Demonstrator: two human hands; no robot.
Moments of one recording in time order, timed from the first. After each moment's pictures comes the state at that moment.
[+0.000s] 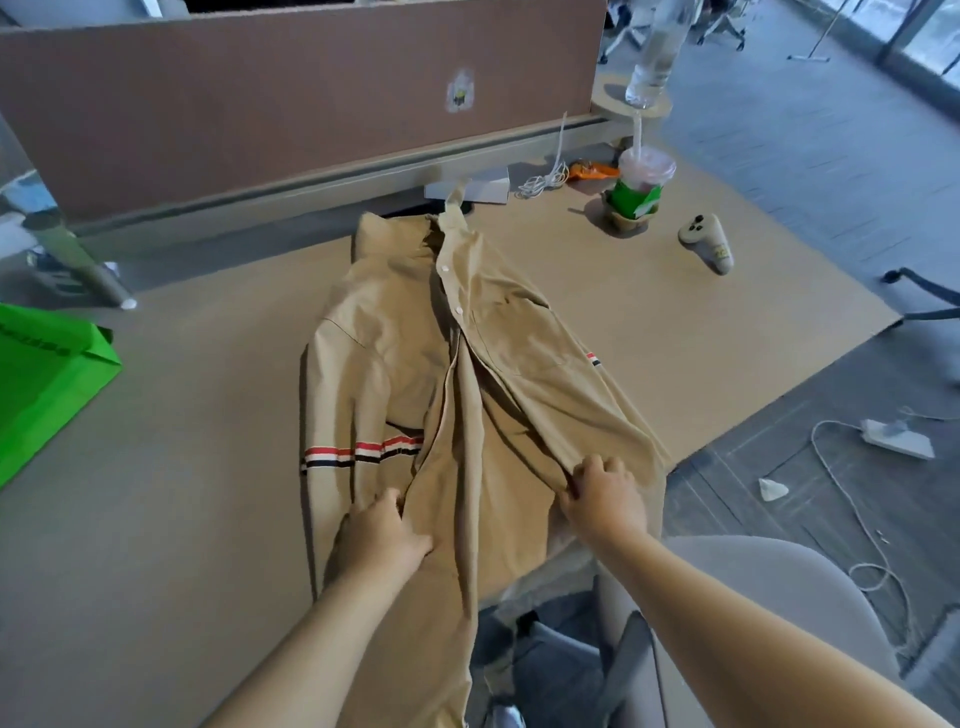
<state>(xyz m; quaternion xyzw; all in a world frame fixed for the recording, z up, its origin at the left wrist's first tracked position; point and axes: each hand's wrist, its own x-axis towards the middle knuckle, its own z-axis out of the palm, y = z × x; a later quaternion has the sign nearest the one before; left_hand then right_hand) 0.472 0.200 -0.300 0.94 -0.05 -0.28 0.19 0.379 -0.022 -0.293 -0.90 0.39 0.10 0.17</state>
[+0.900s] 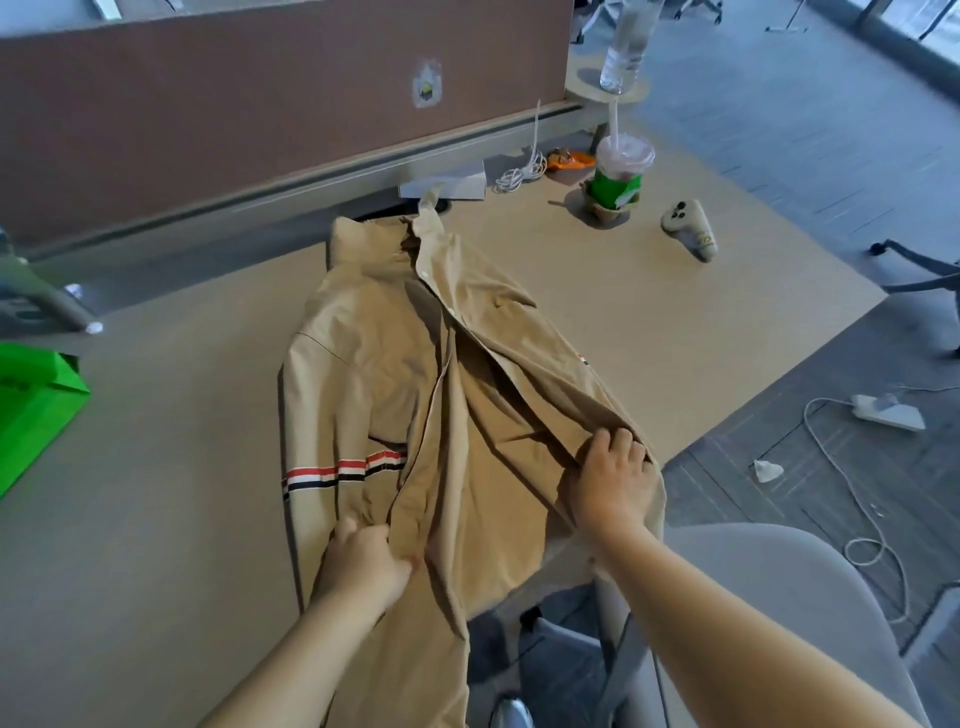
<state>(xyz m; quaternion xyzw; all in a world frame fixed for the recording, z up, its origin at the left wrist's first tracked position) 0.477 0.203 -0.302 0.93 -0.07 -0.32 0.15 0.390 -0.040 -0.293 -0.90 0.42 0.06 0.03</state>
